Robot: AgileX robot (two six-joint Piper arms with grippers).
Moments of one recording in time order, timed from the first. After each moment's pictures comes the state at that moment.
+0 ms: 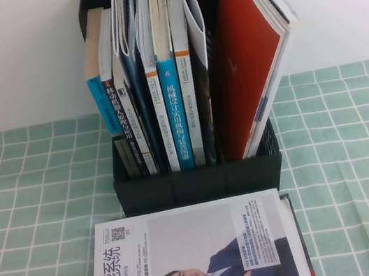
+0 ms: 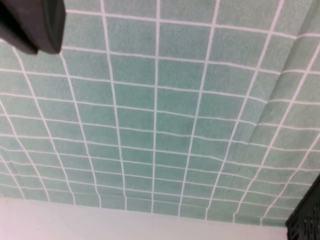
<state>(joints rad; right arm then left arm) -0.03 -0.01 0.03 -0.14 0.42 0.00 -0.05 -0.01 0.02 -0.17 0.38 0.07</state>
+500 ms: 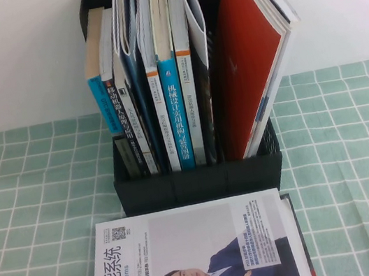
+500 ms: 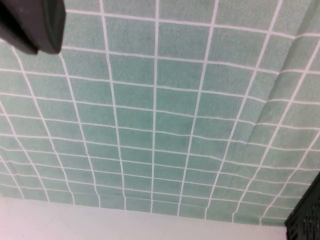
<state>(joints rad) -0.03 -0.01 0.03 -0.14 0.42 0.00 0.01 -0.01 0.02 -0.17 0.38 0.07</state>
